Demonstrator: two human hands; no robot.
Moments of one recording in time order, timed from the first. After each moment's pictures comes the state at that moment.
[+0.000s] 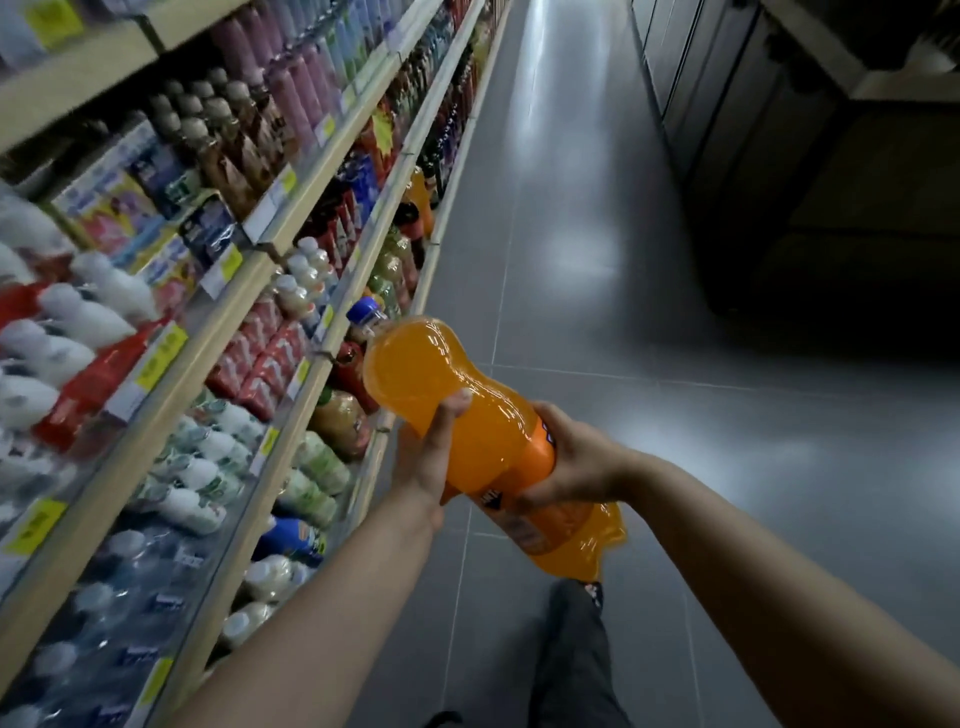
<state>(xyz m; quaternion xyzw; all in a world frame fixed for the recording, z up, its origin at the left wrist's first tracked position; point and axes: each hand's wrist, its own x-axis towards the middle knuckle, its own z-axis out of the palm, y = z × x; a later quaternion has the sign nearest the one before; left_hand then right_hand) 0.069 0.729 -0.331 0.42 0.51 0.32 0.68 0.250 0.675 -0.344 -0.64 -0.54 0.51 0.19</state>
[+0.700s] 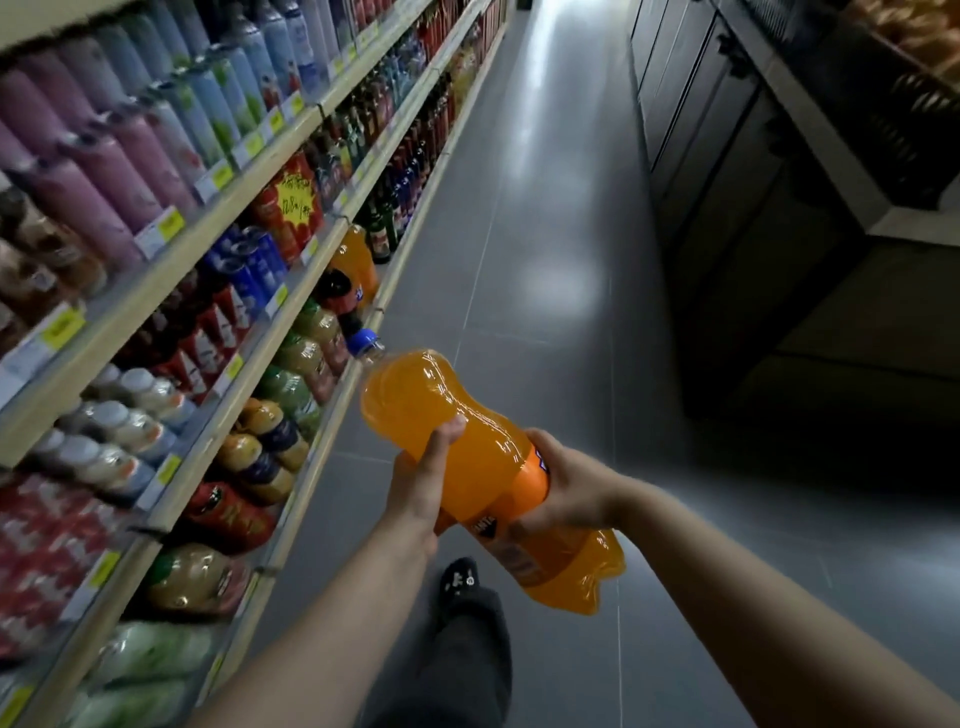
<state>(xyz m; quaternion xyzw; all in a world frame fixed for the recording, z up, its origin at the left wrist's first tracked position) 0.391 1.004 -0.352 0.37 0.53 0.28 0.71 0.574 0.955 -0.355 -0.66 -0.54 0.51 0.13</state>
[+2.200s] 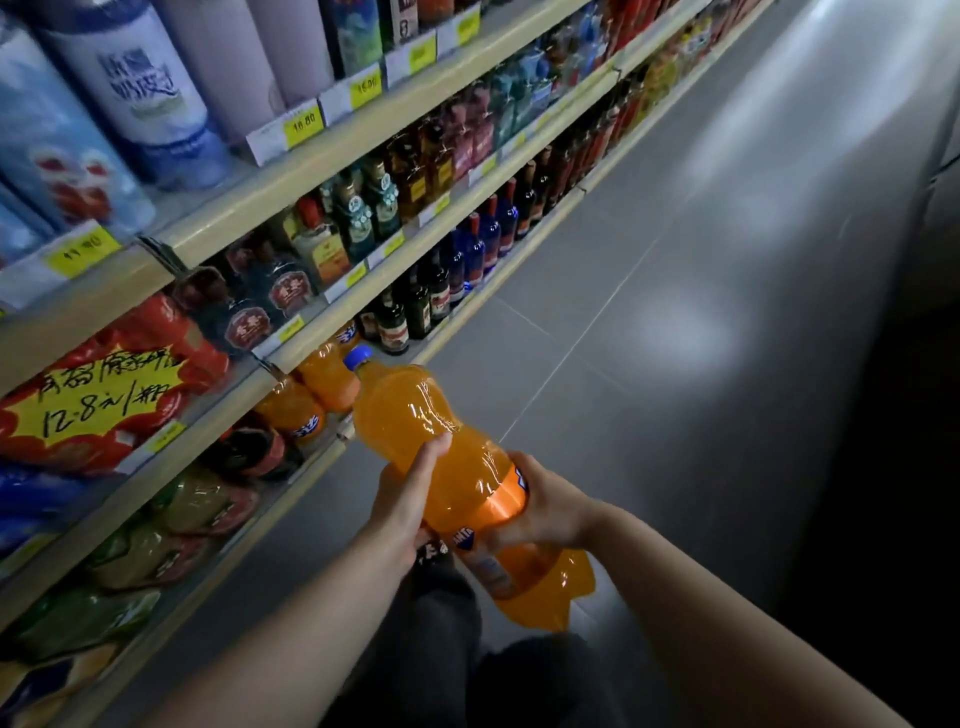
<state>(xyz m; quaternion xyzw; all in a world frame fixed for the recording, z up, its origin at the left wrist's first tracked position) 0.771 1.777 -0.481 0.10 0.66 0.33 0.67 0.952 1.805 -0.486 -0.53 -0.56 0.63 -0.05</state>
